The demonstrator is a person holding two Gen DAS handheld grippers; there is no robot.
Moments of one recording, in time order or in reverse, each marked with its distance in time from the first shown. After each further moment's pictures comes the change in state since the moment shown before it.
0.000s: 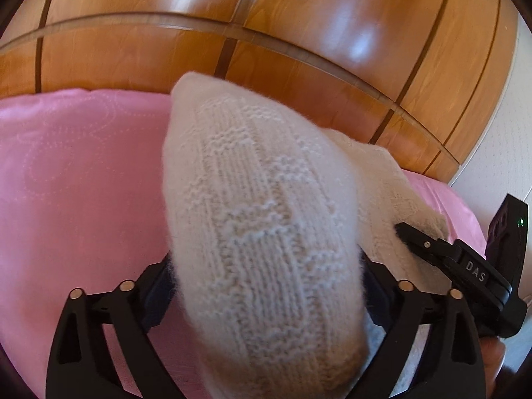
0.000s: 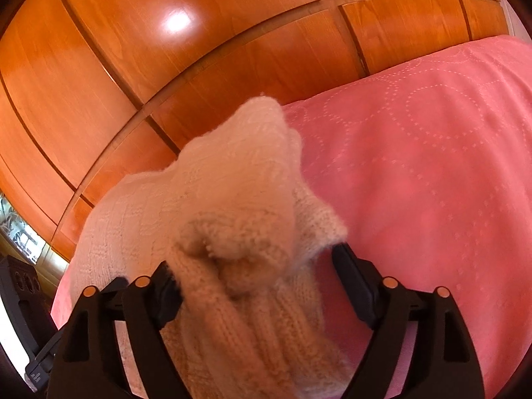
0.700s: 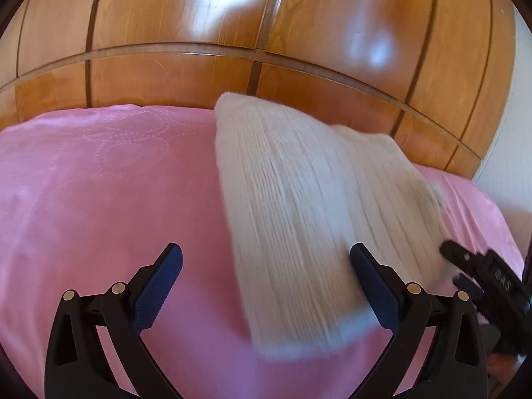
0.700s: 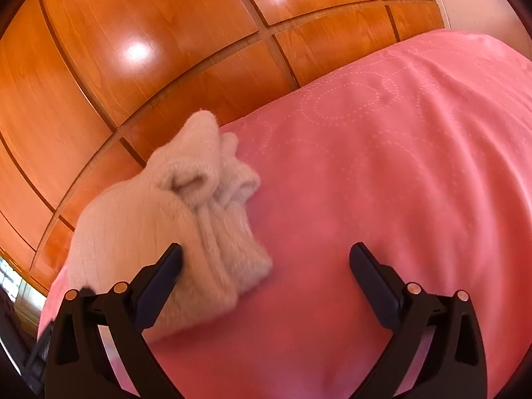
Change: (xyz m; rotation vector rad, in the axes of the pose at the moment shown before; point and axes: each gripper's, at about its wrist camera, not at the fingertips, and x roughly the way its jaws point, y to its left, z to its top) left arm -0.071 -0.018 -0.049 0.056 -0.085 0.175; right arm -0.071 -0.012 -0.056 0.108 -0.107 -0.164
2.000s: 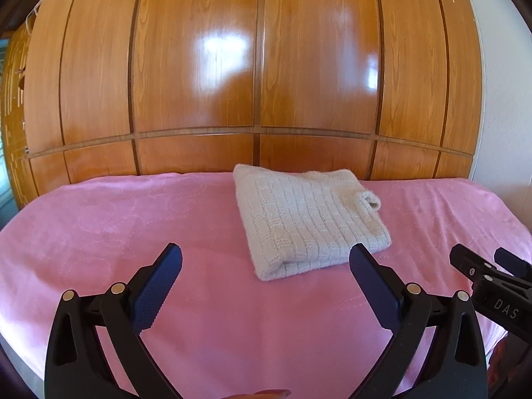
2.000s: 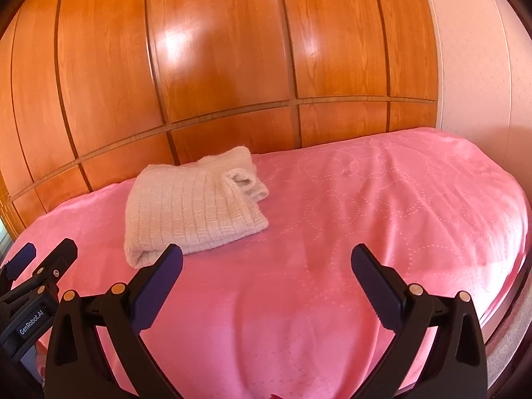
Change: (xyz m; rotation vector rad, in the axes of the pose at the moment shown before) left arm -0.166 -0.053 -0.034 0.134 -0.223 0.128; right arm -0.171 0.046 -0.045 -0.322 -0.171 -0.124
